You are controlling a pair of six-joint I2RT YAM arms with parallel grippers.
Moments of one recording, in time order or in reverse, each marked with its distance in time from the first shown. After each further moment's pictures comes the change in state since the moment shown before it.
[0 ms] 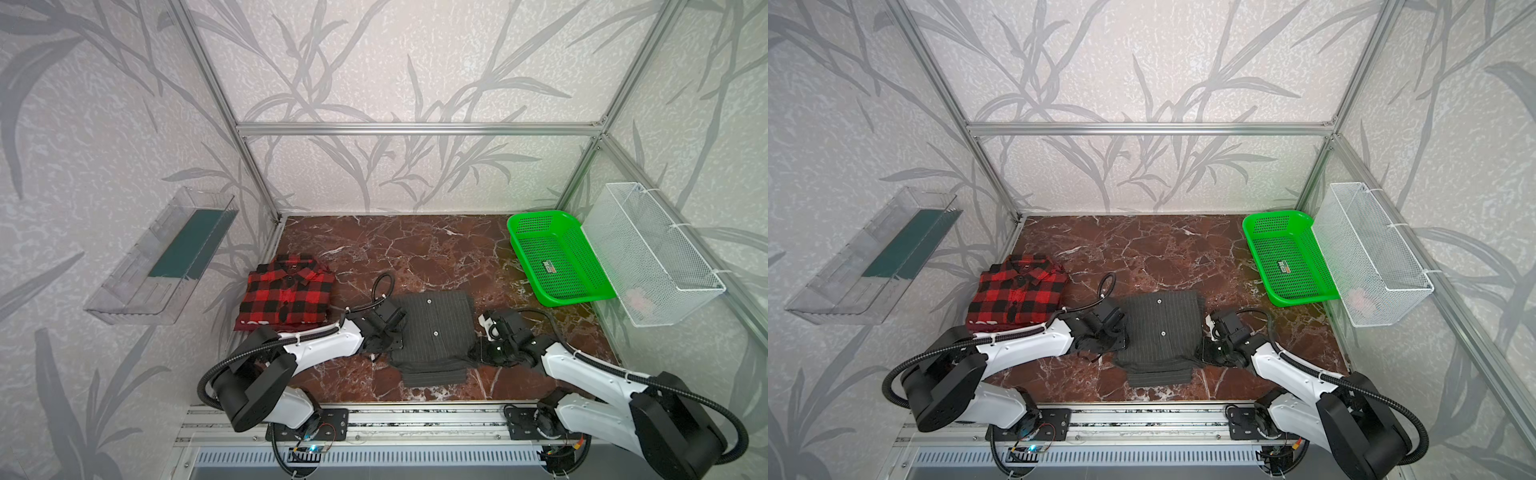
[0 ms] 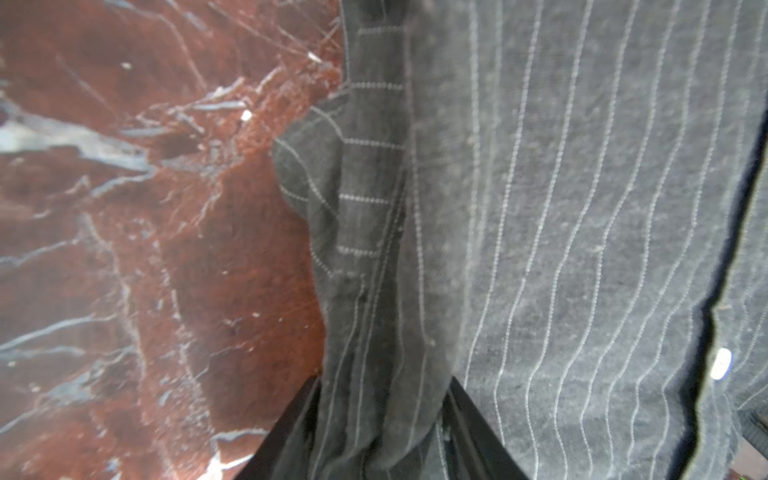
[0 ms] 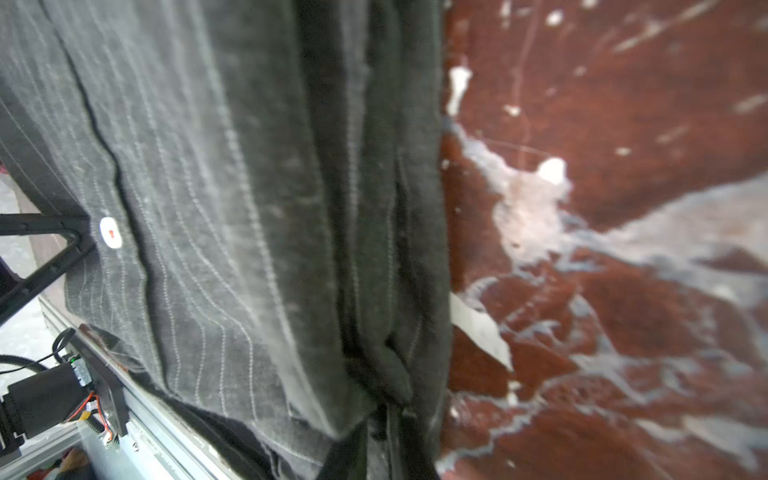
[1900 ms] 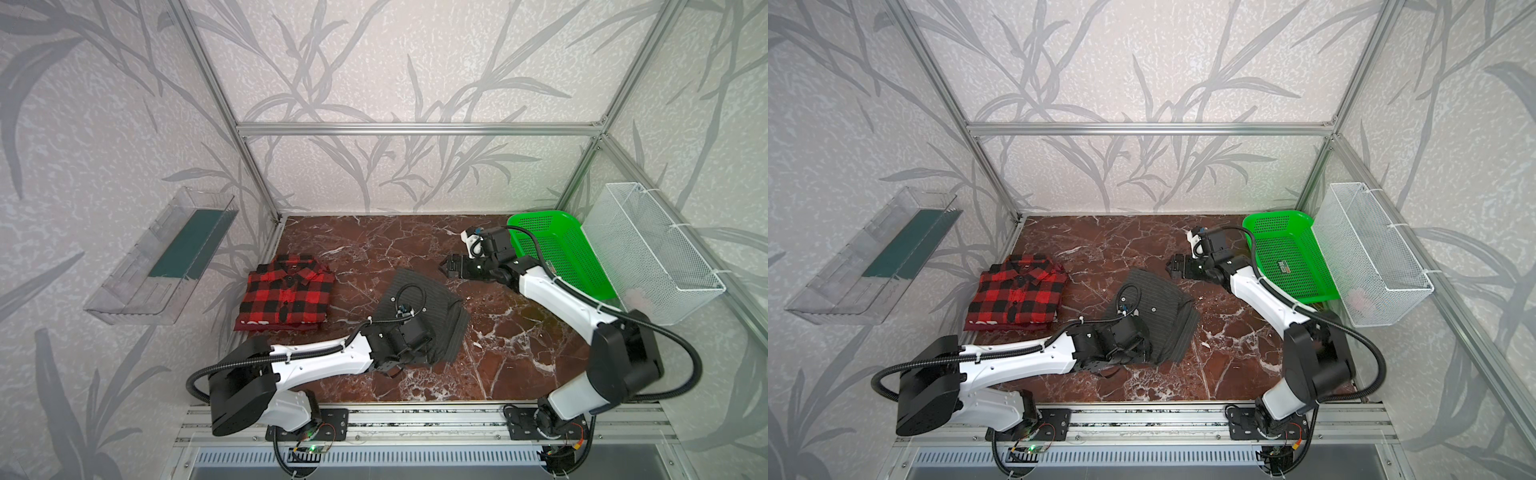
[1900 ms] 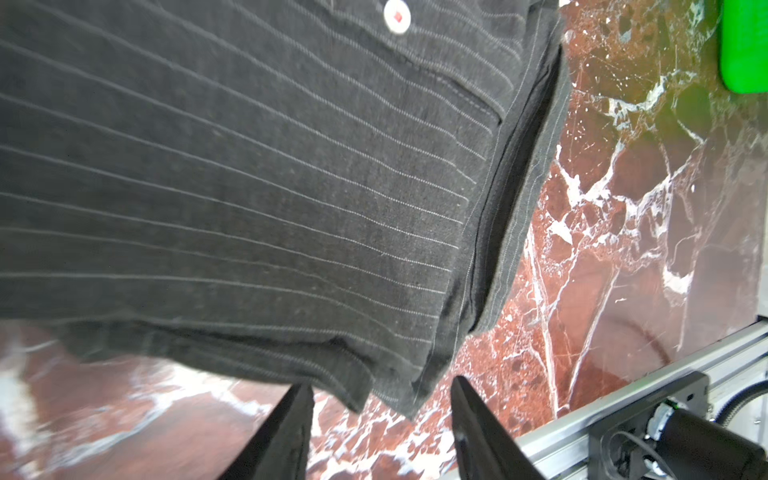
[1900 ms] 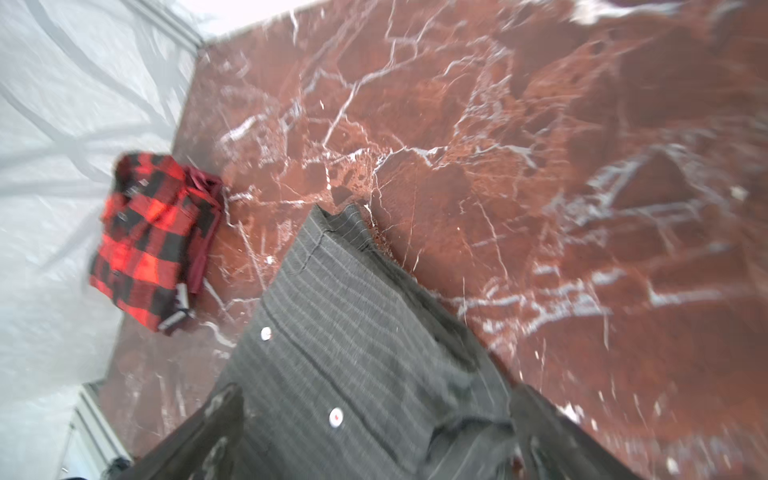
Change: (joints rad) left arm -0.307 -0.043 0.150 -0.093 -0.133 -0.171; right arm -0.132 0.365 0.745 -0.081 0.046 -0.236
